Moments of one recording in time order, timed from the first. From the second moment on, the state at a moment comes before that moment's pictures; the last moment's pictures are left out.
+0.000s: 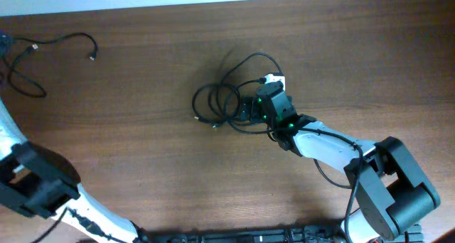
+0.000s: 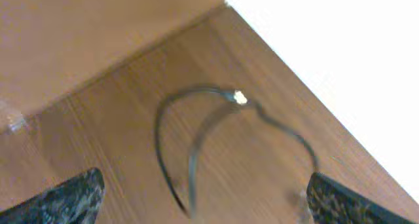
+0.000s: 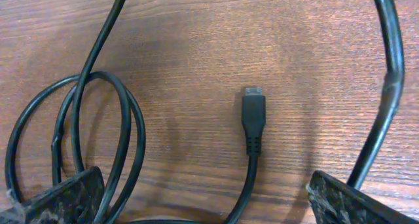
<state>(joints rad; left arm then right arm) 0.60 2.09 2.11 -0.77 -0.04 -0.30 0.50 1.71 0.79 0.13 0.14 0.52</state>
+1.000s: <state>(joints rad) 0.48 2.32 2.27 -0.69 -0.15 -0.30 0.50 1.71 0.79 0.14 0.14 0.52</state>
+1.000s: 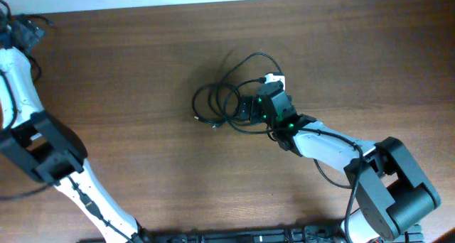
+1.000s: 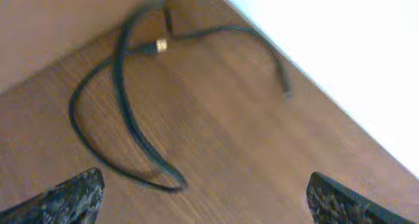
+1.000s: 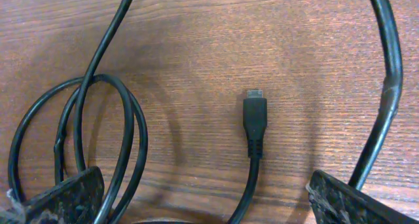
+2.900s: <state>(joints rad) -0.36 2.04 2.77 -1.34 0.08 0.02 0.38 1.62 0.78 0.18 -0.46 0.52</state>
